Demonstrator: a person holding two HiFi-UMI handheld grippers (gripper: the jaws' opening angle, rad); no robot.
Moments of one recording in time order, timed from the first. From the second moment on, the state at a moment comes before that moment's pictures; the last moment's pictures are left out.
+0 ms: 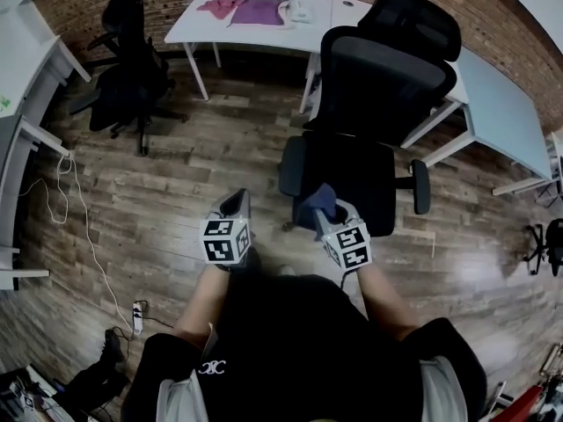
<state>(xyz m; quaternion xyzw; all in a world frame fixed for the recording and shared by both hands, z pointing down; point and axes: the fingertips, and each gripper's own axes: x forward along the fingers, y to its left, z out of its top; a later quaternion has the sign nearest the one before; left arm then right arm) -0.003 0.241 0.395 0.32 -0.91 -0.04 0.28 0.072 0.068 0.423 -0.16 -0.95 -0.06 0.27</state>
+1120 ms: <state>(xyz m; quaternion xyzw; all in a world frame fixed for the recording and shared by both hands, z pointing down) -0.172 0.200 0.481 0.54 -0.76 0.04 0.37 0.010 0.092 0.578 0.02 -0.87 0.06 0.48</state>
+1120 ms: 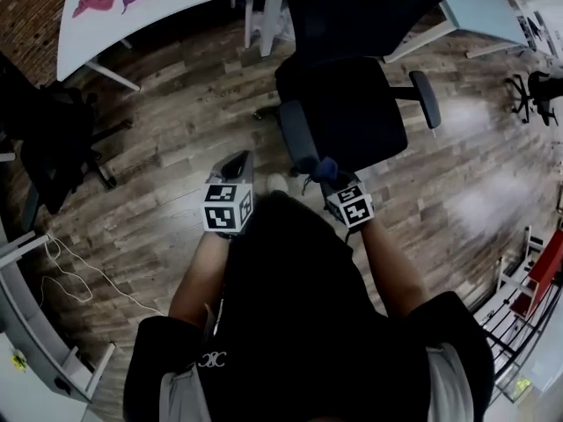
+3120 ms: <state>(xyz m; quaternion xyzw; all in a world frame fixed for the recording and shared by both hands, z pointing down) -0.182 0.254 0.514 0.43 -0.79 0.04 0.44 -0.194 0.081 0.641 -0.15 -0.83 -0.18 0.50</state>
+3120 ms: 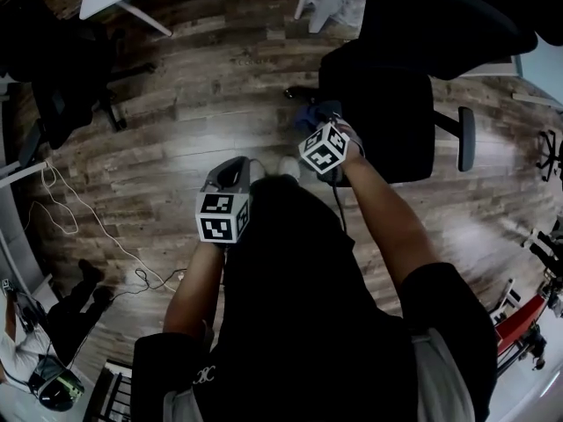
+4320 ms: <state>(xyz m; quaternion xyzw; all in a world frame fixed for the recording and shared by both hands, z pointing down) -0.191 0.213 0.511 0.47 -0.76 0.07 0.43 -0.139 -0.020 0.627 0.08 -0.84 -0.02 0.53</state>
